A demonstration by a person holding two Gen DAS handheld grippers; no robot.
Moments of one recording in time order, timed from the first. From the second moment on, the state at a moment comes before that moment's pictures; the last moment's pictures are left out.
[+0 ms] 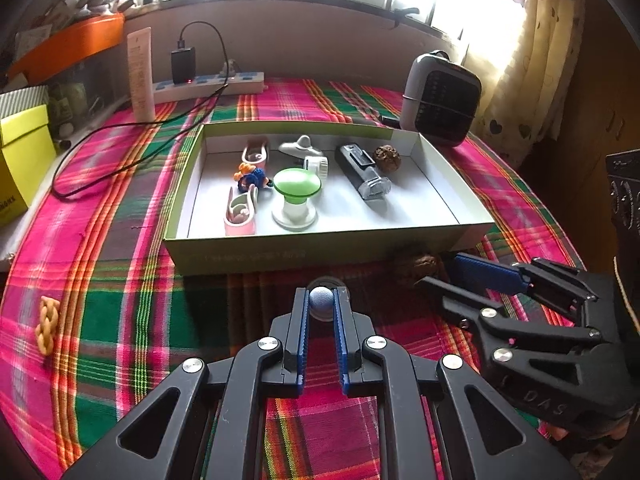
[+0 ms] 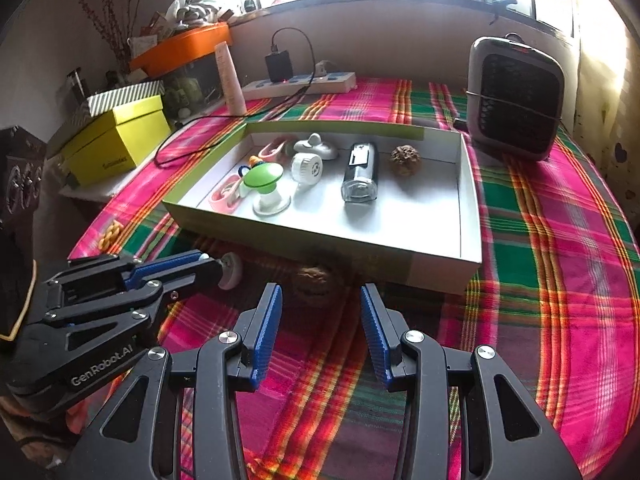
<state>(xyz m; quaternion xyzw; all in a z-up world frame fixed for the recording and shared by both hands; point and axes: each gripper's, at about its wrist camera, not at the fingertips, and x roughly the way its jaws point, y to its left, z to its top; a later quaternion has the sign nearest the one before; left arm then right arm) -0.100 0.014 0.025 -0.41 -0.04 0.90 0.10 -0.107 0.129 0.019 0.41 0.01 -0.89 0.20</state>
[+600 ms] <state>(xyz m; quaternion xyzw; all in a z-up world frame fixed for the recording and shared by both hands) -0.102 0.014 0.025 -0.41 -0.04 0.90 0.10 -0.122 0.122 0.010 0.43 0.02 -0.88 0.19</state>
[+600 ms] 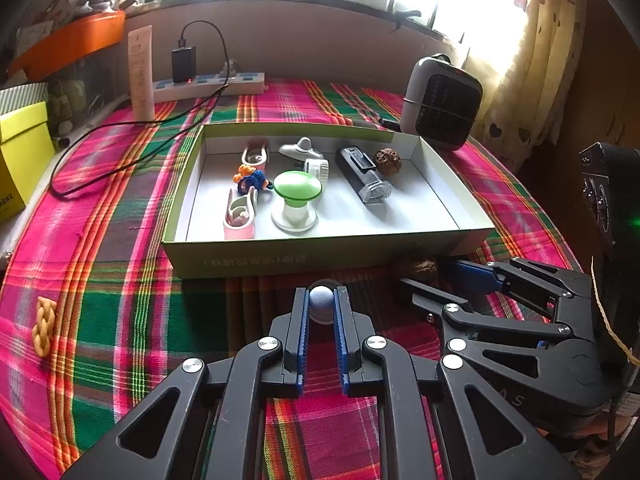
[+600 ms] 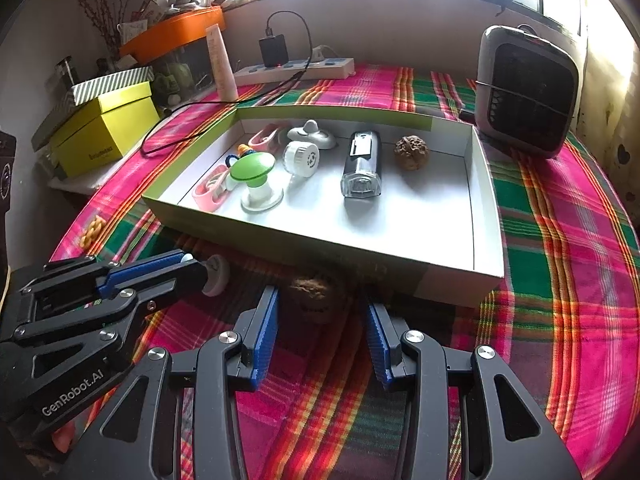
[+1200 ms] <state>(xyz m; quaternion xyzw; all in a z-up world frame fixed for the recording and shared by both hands) -0.103 0.013 0.025 -0.41 -0.04 0.90 0.10 -0.121 0.123 0.012 0.42 0.02 -0.89 0.19</state>
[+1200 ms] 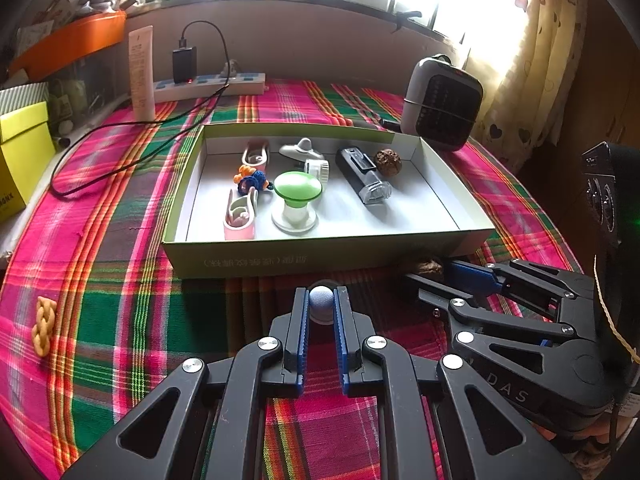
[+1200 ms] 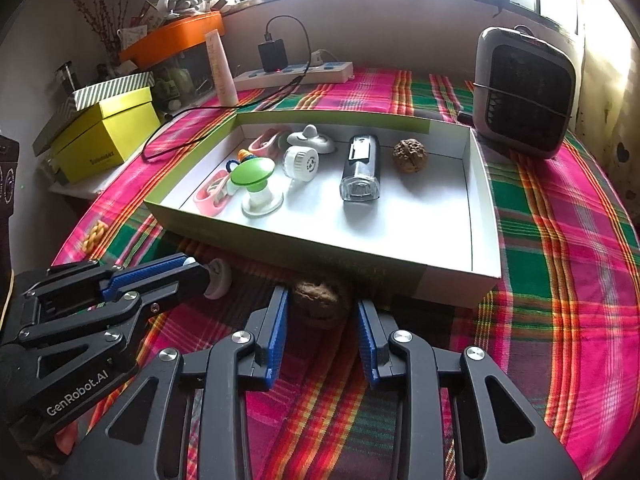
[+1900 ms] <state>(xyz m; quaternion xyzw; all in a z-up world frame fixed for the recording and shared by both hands) -0.103 0.013 0.027 -0.41 -0.04 0.91 0.10 -0.117 0.125 0.015 0.42 0.01 -0.89 0.19</state>
